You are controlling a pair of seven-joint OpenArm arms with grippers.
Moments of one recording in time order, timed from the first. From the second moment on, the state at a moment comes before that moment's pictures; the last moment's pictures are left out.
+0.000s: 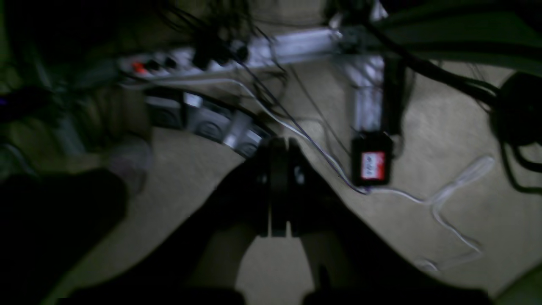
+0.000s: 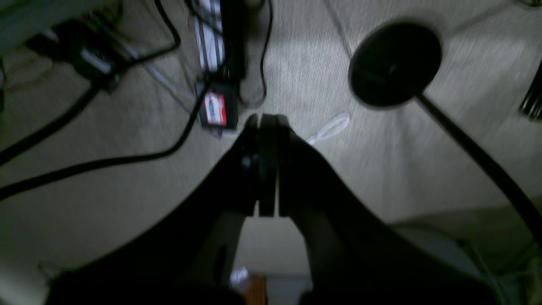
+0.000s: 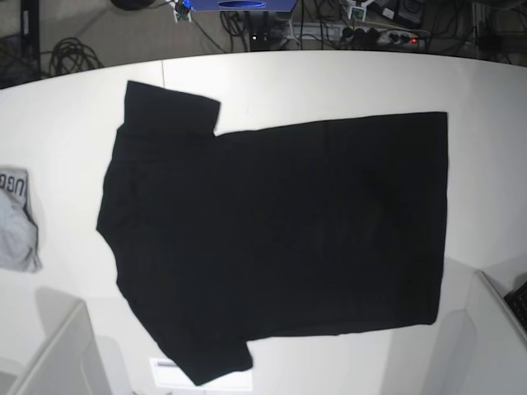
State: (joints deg) left arm 26.1 -6.4 2.0 31.1 0.9 0.3 -8.8; right arm -17.1 0.1 -0.5 15.9 -2.0 0.9 5.2
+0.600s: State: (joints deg) left arm 45.0 -13.0 1.4 62.2 0.3 0.4 -8.5; right arm -42.6 -1.2 9.7 64.5 -2.0 0.4 -9.1
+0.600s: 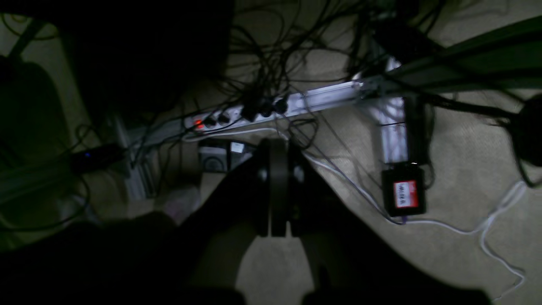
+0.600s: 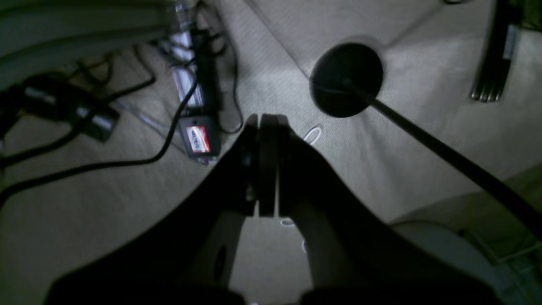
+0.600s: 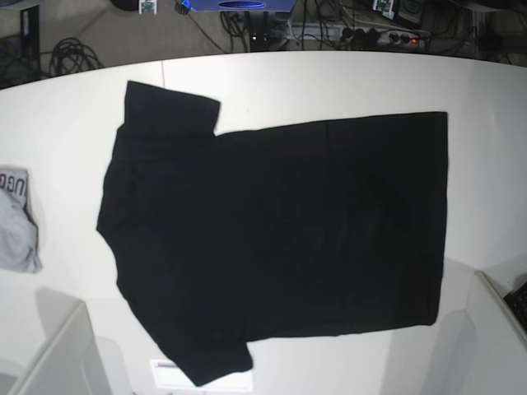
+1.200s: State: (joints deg) left arm 59.3 -15.1 1.2 90.7 0.3 0.7 -8.1; right arm -54.0 -5.6 16.1 92.3 -2.0 0.5 -9.8
